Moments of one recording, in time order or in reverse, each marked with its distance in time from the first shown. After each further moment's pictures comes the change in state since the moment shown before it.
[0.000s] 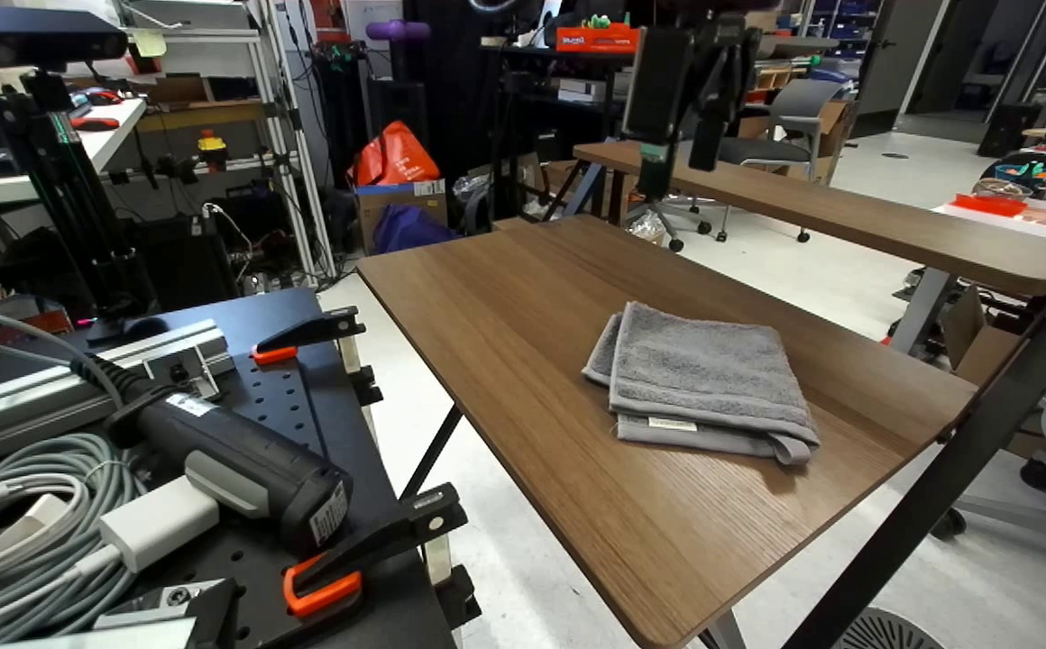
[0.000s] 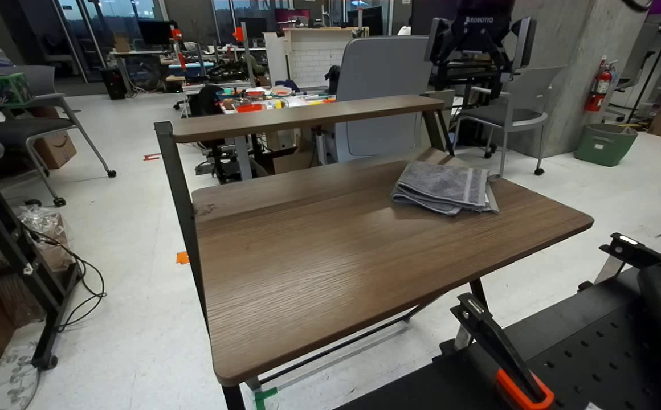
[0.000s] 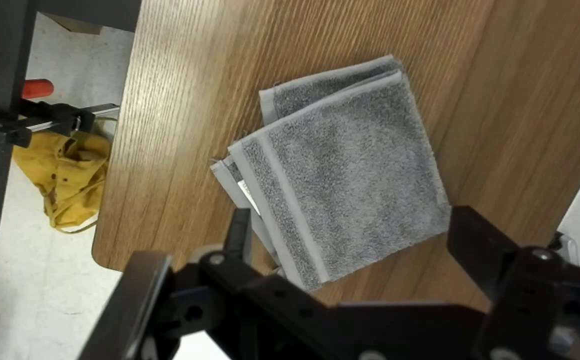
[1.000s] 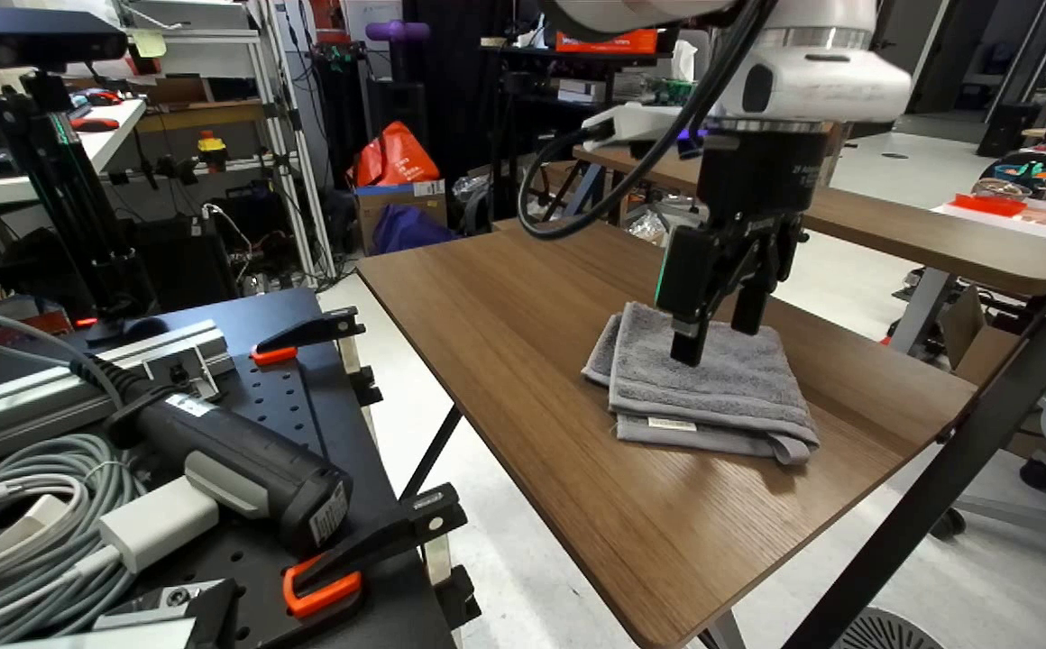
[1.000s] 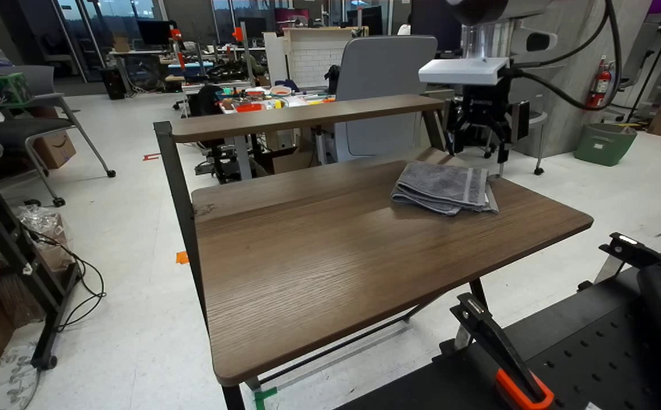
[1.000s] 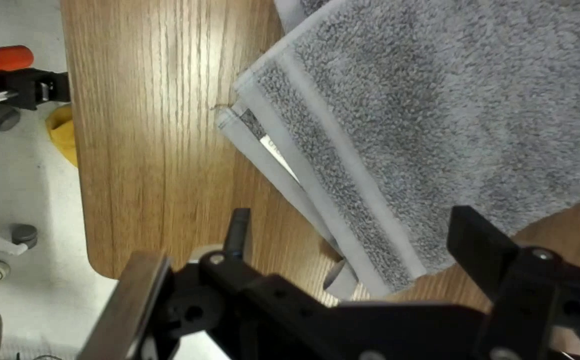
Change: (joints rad) arm 0.062 0.285 -0.132 0.102 -0.095 0.114 0.205
